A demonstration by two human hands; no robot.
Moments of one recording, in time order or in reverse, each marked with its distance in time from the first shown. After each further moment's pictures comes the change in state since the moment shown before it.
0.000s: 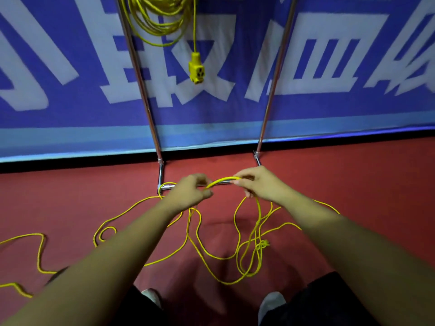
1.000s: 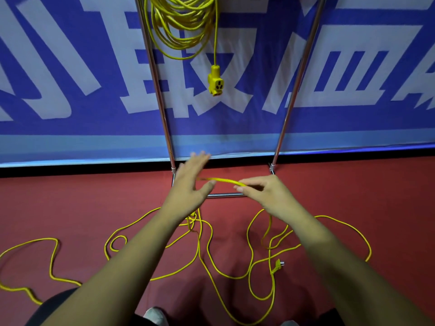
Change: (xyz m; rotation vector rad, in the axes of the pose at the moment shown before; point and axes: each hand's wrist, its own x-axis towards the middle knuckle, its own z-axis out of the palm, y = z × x) left_hand -0.001 0.010 -0.045 -0.020 0.347 0.162; right_hand 0.017 -0.030 0.011 0.027 0.112 -0.175
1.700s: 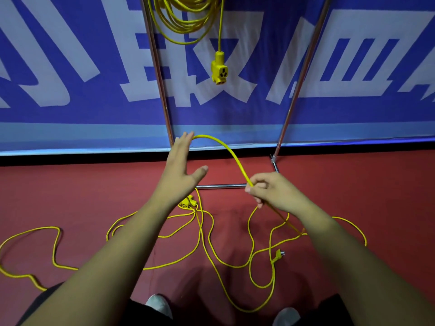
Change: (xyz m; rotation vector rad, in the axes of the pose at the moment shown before) left_hand -0.002 -0.002 -0.026 -0.030 0.088 -0.082; right_hand -0.002 0.020 0.002 0.080 -0.144 0.159
